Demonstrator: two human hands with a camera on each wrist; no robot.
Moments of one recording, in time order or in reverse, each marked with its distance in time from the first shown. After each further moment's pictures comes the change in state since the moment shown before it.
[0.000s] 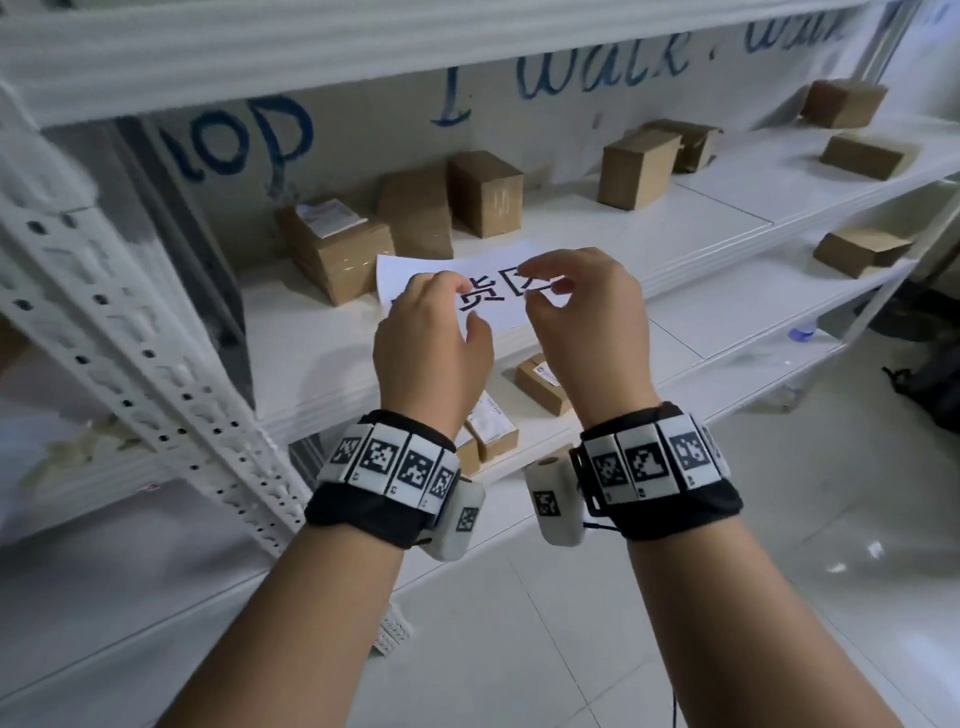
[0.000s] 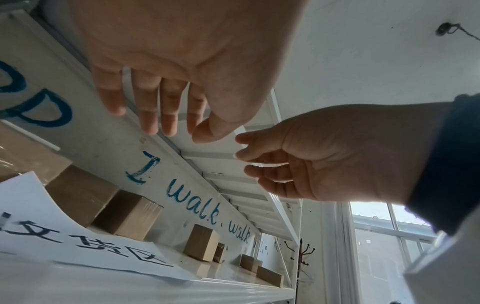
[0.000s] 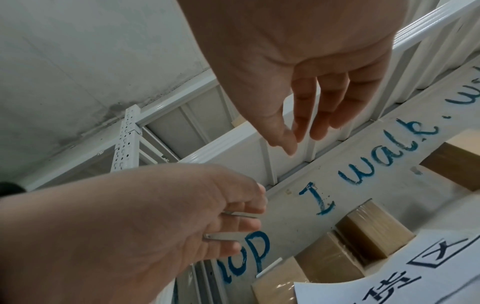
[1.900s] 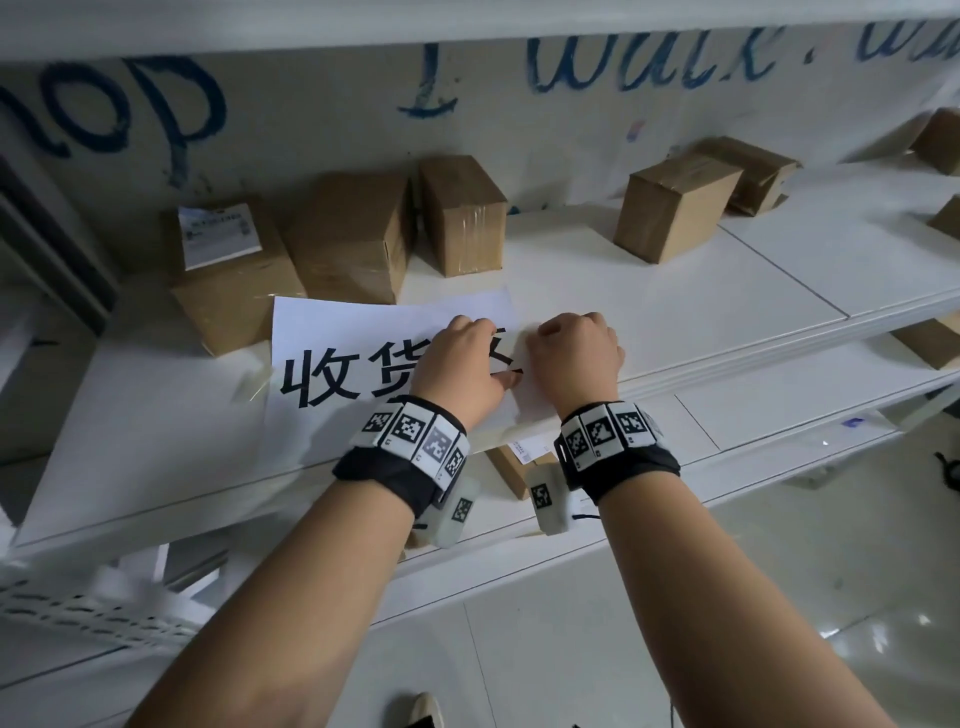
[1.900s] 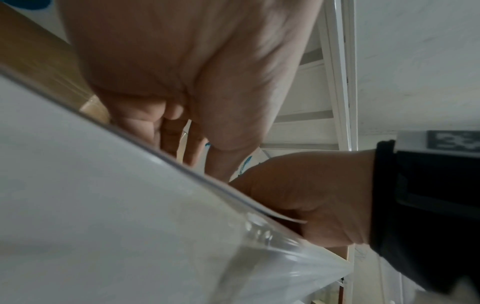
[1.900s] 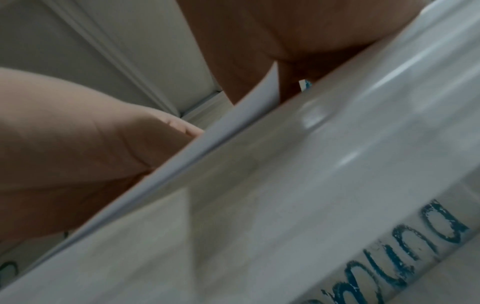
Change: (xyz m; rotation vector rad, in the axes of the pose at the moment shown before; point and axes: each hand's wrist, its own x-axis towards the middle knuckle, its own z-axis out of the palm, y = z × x) left_hand 0.178 -0.008 0.222 0.149 -0.473 -0.139; right_hand 0.226 0.198 0.105 -0.355 -0.338 0.215
